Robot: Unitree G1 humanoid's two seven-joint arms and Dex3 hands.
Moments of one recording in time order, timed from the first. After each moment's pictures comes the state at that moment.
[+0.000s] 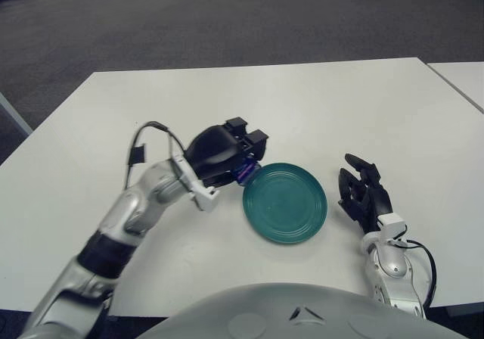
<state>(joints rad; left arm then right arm) -0.19 0.45 -0.39 -0.14 0.76 -0.49 -0.21 0.45 0.01 -0.01 -0.24 -0.06 0.00 -0.05</state>
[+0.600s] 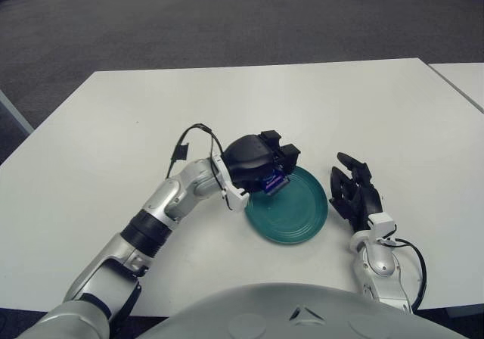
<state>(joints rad) -0.30 0.34 -0.53 0.03 0.80 -0.55 -0.22 0.45 0.05 0.04 -0.23 -0.06 -0.02 -0.09</state>
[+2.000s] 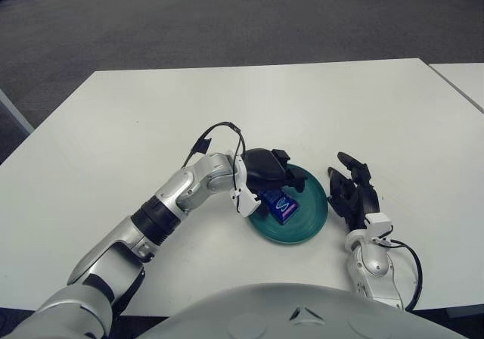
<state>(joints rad) -0.41 0.40 -0.62 -0.02 0.68 -0.54 -0.62 0.44 0.09 0.03 -0.21 -0.05 -0.03 -0.13</state>
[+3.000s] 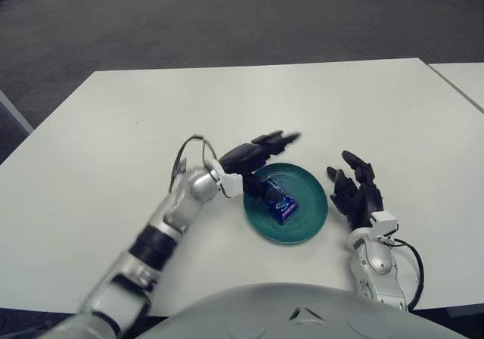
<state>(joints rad) -0.09 0.17 -0.35 0.06 0.33 -0.29 -0.27 0.43 0.10 0.00 -0.22 0.02 -0.01 -0.11</state>
